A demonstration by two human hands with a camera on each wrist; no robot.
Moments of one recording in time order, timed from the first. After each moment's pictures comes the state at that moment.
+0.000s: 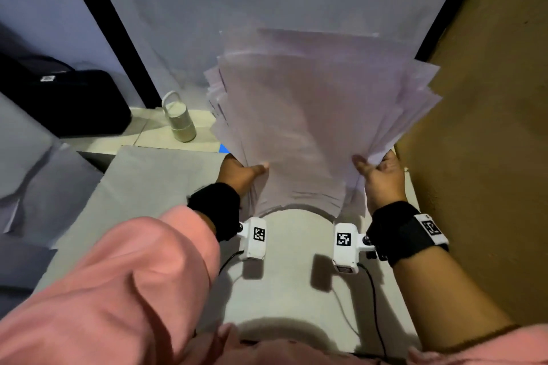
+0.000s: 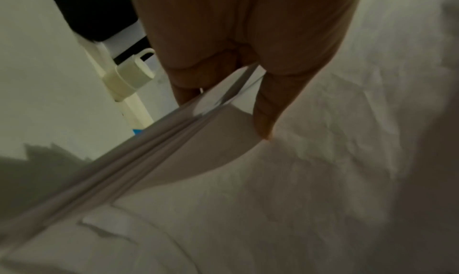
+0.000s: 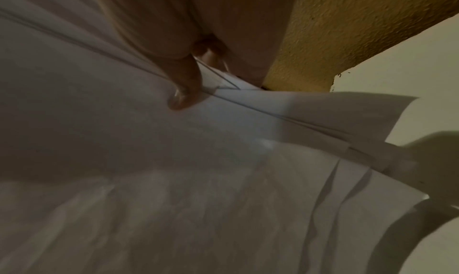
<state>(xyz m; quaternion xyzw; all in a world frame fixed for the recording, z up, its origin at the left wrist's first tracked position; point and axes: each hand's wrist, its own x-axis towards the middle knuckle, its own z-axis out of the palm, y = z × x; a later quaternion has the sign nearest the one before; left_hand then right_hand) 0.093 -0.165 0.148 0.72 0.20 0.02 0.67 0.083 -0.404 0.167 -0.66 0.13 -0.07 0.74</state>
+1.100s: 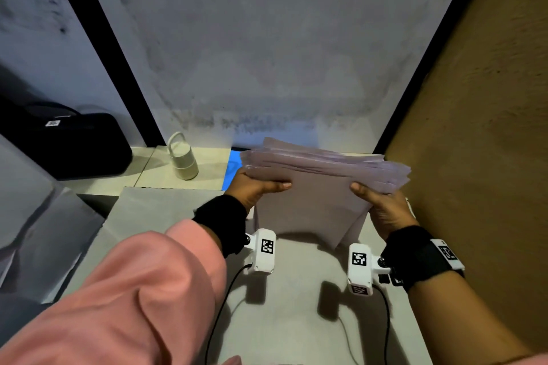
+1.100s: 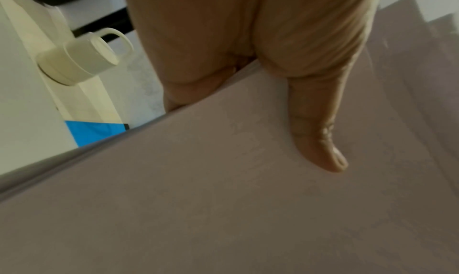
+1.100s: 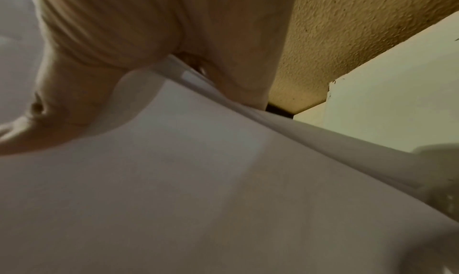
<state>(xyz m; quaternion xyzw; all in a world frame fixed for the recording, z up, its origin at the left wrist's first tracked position) 0.122 -0.141 0.195 0.65 0.05 -0.08 0.75 0.095 -0.395 0.184 -0.61 0.05 -0.04 0.79</state>
